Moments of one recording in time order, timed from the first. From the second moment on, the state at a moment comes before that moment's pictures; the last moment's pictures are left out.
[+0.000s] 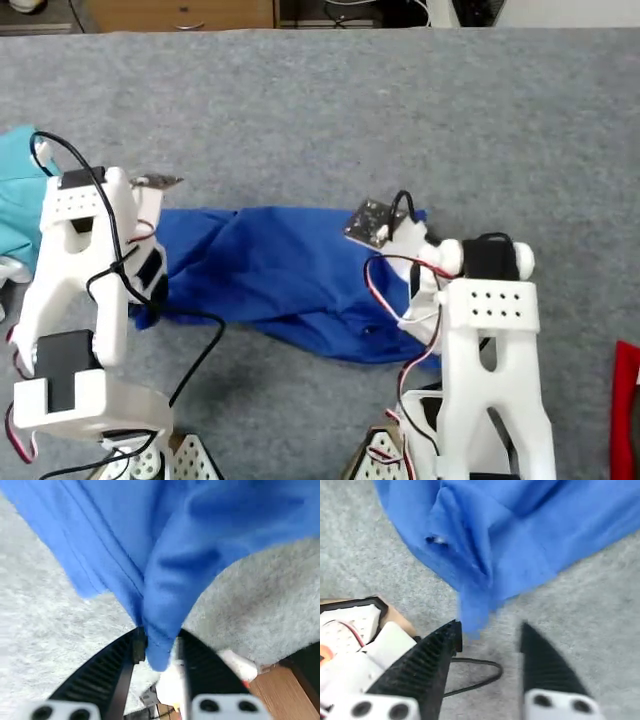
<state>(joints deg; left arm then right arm) -14.5 -1.1 20.0 94.4 -36.5 -0.7 -39.7 40.8 95.1 43.6</state>
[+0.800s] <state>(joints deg) -12.0 29.5 -11.7 82.4 -19.8 -0.6 5.3 8.3 76.3 28.0</state>
